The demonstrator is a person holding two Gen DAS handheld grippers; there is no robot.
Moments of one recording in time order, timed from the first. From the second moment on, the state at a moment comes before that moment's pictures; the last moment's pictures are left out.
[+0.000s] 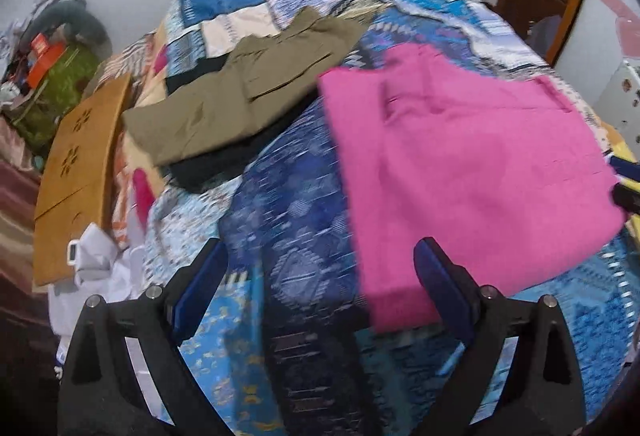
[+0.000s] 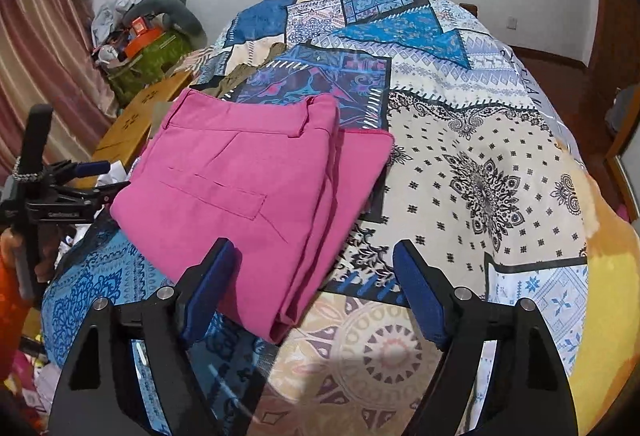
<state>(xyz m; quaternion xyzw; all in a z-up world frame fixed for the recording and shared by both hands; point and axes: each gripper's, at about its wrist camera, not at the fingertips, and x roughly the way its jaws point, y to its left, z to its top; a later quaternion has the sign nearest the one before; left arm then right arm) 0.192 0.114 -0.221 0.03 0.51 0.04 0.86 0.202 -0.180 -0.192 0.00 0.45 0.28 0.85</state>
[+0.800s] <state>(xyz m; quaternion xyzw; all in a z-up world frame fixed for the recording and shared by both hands) 0.239 0.043 -0.192 0.05 0.46 -0.08 0.88 0.234 -0.099 -0.178 -0.06 0.45 0.36 0.81</state>
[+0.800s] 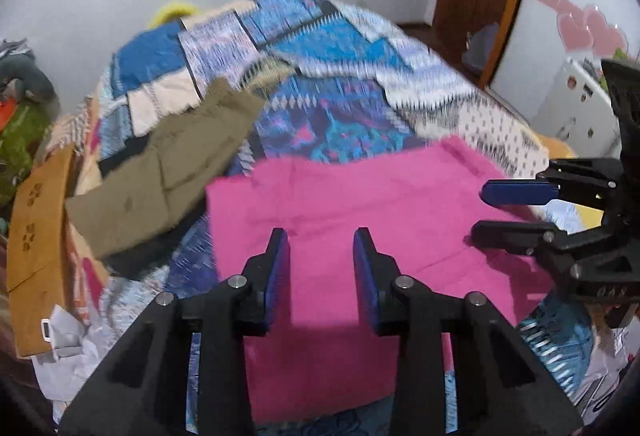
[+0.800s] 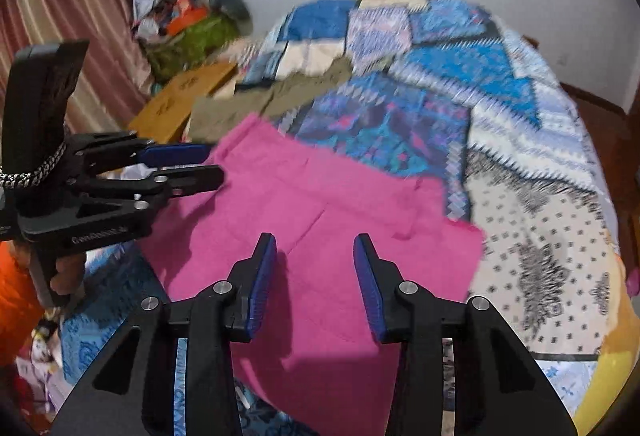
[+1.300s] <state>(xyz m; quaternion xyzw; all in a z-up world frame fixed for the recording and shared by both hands) 0.204 0.088 -0.209 0.02 0.47 -0.05 0.88 0.220 -0.147 -0.187 -0.05 0.46 0.32 0.83</state>
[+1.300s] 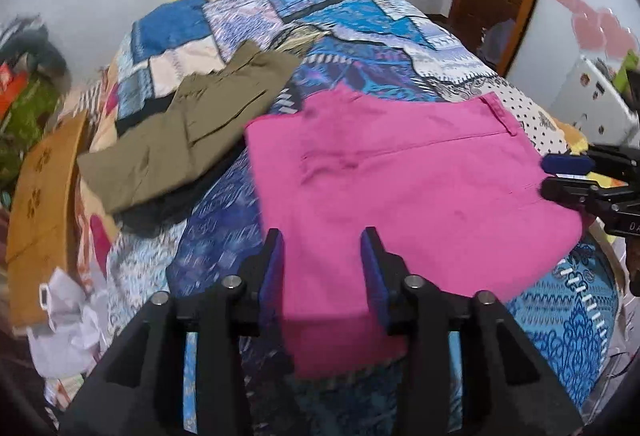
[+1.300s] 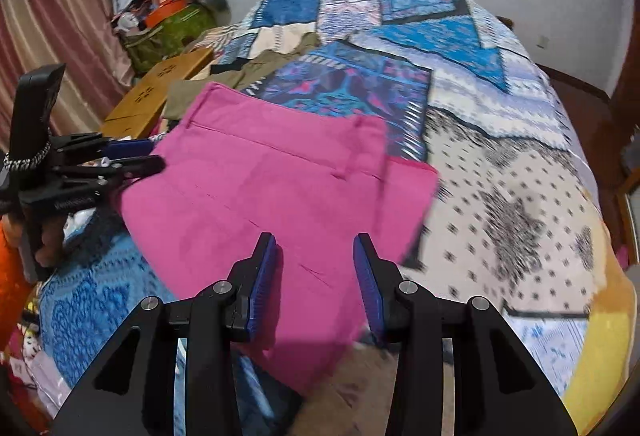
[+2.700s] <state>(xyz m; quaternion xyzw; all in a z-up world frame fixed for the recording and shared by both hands) 0.269 0.128 -0.236 -0.22 0.53 -0.12 0.81 0.267 -0.161 -0.211 0.10 0.50 0.28 0.81</state>
